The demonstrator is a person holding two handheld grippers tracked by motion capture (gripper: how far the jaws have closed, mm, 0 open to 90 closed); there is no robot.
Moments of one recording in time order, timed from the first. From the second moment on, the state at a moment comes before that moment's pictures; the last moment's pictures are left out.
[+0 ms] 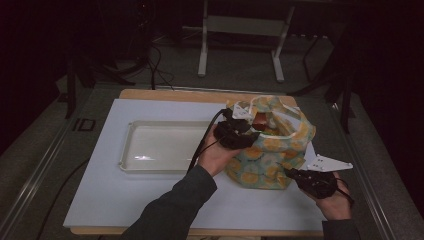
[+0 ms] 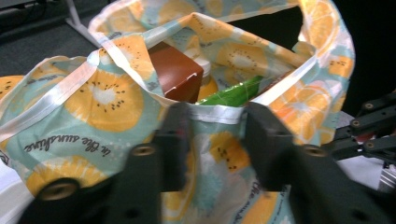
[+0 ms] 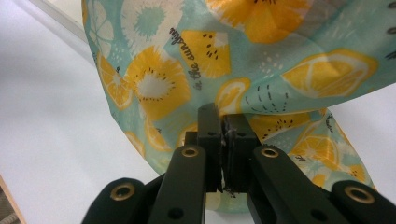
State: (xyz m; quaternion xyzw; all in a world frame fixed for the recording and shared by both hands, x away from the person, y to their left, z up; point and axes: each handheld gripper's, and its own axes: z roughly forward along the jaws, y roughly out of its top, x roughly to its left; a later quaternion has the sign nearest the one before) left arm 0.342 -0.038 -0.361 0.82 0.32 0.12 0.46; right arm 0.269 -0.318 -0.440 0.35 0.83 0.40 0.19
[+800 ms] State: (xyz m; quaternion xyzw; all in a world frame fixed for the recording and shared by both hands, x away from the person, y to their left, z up) left arm 0.292 -0.028 -0.346 0.81 0.24 0.13 0.51; right arm 0.272 -0.320 -0.444 0.36 0.82 0.40 0.19
